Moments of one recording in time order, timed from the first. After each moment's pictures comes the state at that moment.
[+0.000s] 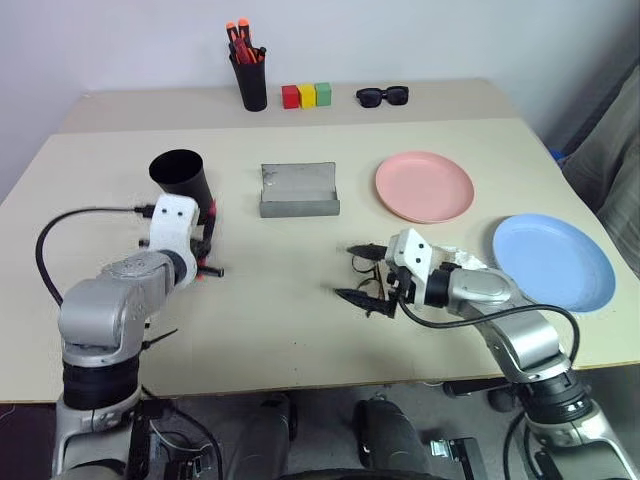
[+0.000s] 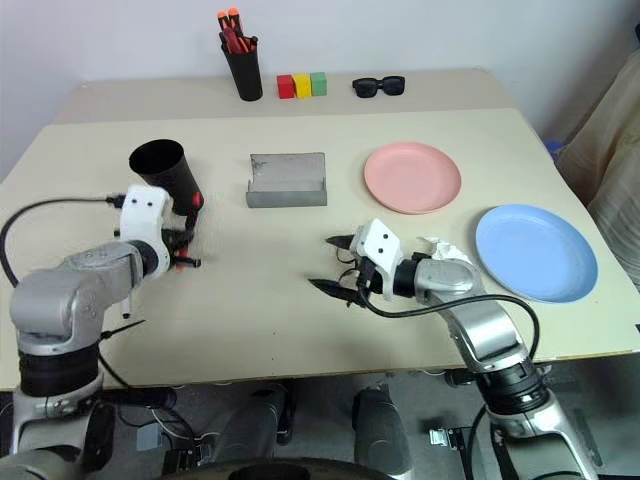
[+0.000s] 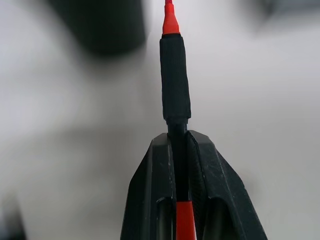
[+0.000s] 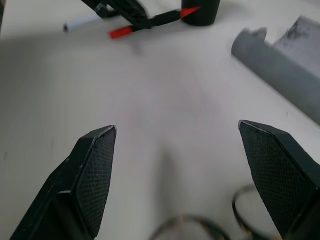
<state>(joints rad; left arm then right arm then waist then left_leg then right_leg) -0.37 0.50 0.17 -0.49 -0.32 1.16 -0.18 -0.32 -0.50 0.18 -0.28 0.32 0.42 0.84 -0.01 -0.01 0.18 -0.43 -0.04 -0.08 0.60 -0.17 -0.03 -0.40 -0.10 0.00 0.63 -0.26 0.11</state>
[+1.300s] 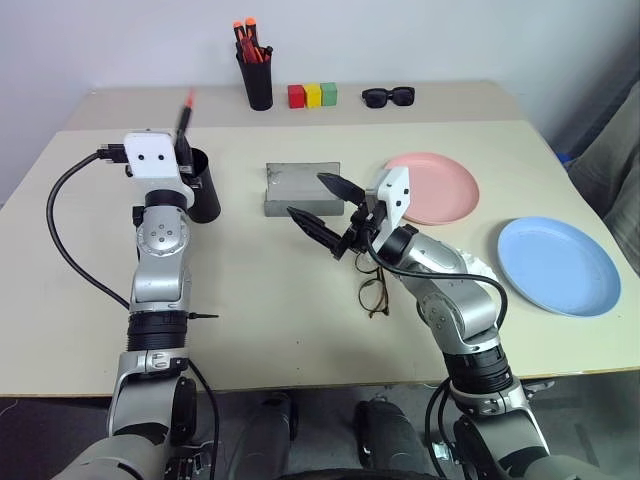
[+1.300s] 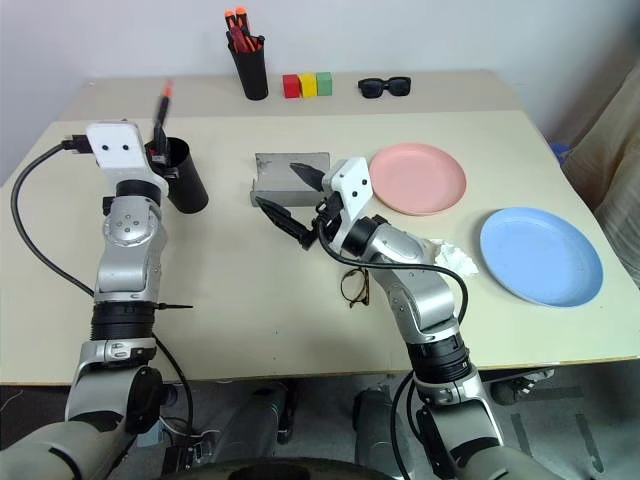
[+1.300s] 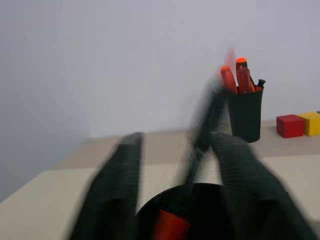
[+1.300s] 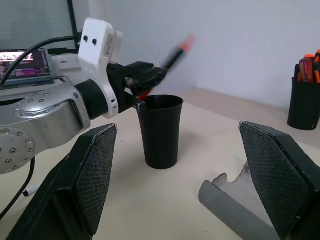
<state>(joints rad) -0.60 0.29 0.20 0.20 0.01 0.05 0.12 -0.47 -0.15 0.14 -0.20 0.36 0.34 0.61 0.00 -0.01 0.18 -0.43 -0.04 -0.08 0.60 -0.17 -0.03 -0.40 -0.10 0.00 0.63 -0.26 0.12</state>
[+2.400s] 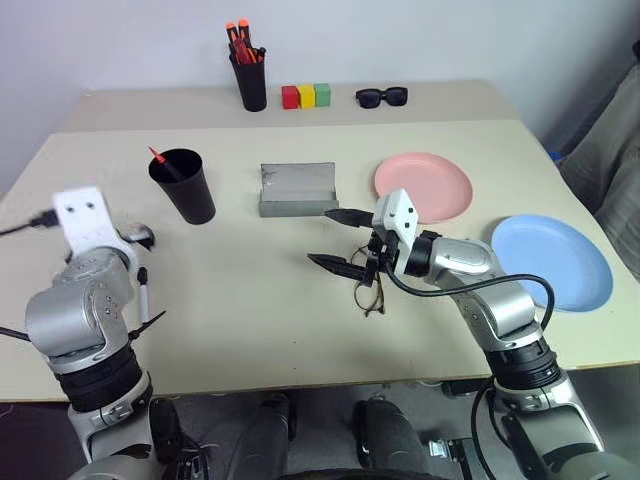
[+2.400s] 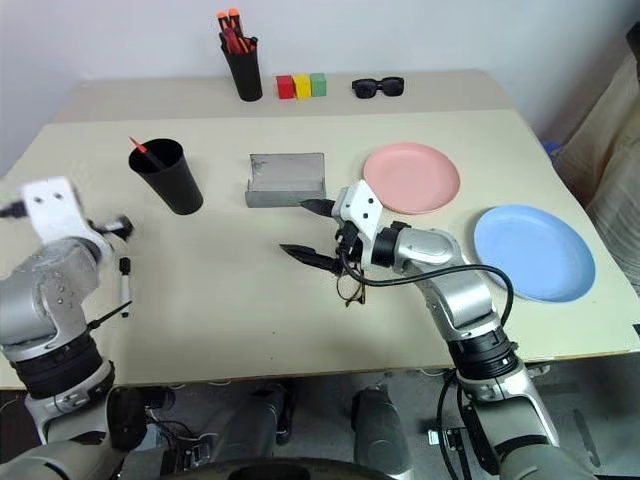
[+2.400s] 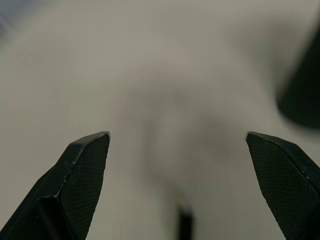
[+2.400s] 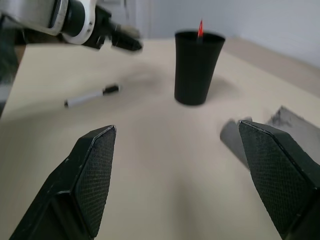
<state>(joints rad) -0.47 0.30 0.51 -0.45 -0.15 1.54 0.14 -0.48 -0.42 0.18 -0.19 0.36 0.37 0.88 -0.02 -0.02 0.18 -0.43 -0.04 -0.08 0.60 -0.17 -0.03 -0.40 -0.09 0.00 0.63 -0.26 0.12</state>
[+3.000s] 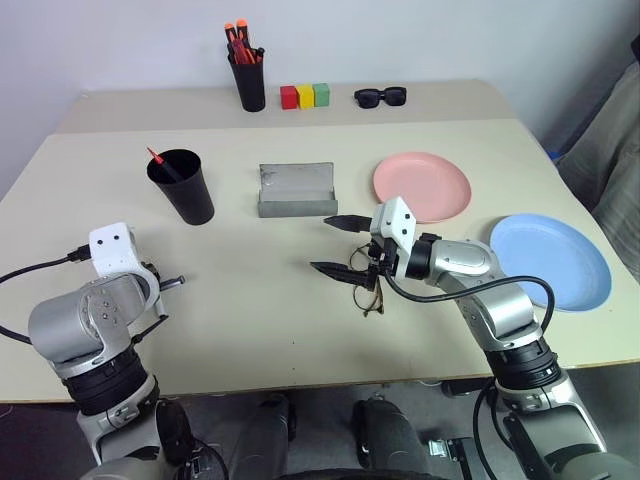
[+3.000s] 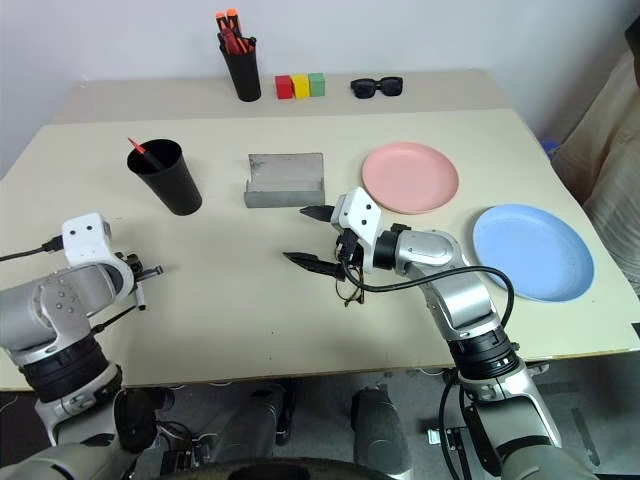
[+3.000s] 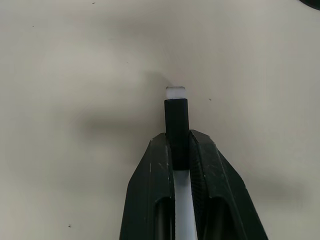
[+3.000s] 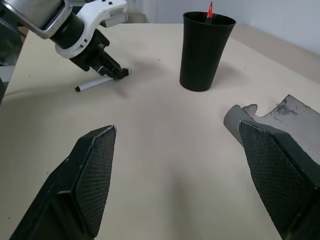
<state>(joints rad) -0.46 0.26 0.57 -0.39 -0.23 1.60 0.15 -0.47 -0.43 0.19 -0.18 0.32 0.36 0.91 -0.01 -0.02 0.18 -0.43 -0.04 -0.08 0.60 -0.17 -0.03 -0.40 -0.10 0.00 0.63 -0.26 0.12</state>
